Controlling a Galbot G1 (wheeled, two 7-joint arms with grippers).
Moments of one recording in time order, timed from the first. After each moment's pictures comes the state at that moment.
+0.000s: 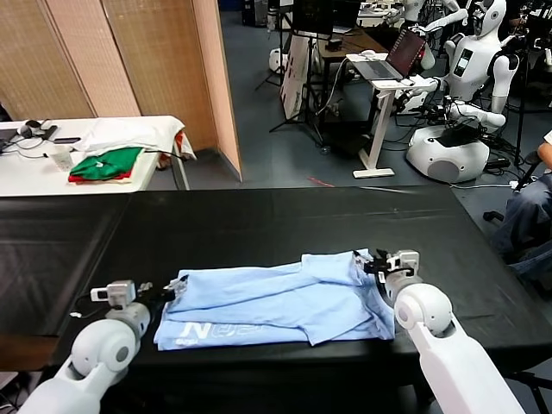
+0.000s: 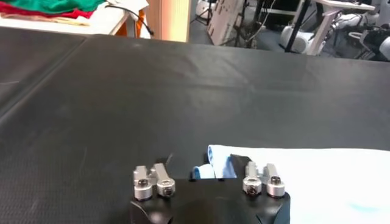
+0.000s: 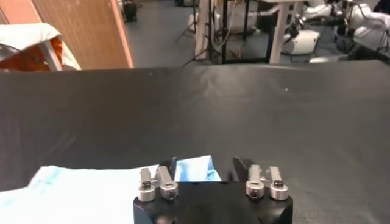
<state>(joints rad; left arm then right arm) 1.25 -0.90 -0.39 -1.91 -0.89 0.54 -0.34 -0.98 1.12 0.31 1.71 0.66 -0.62 0.28</state>
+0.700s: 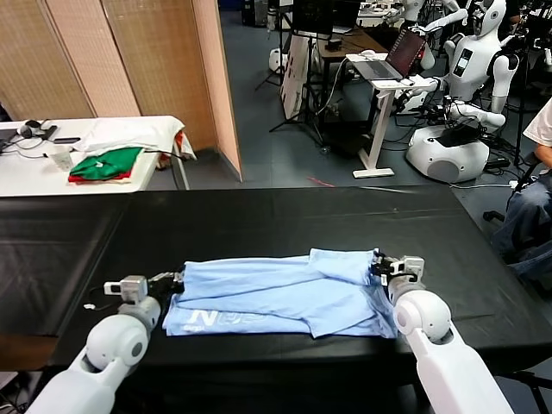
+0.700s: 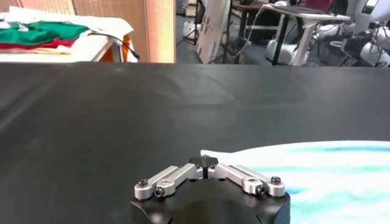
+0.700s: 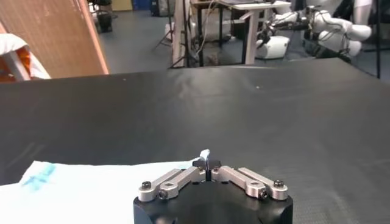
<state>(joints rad) 1.17 -0.94 -0.34 -1.84 -0.77 0.45 -0.28 -1.05 1.11 0.38 1.76 0.63 -0.55 0.22</state>
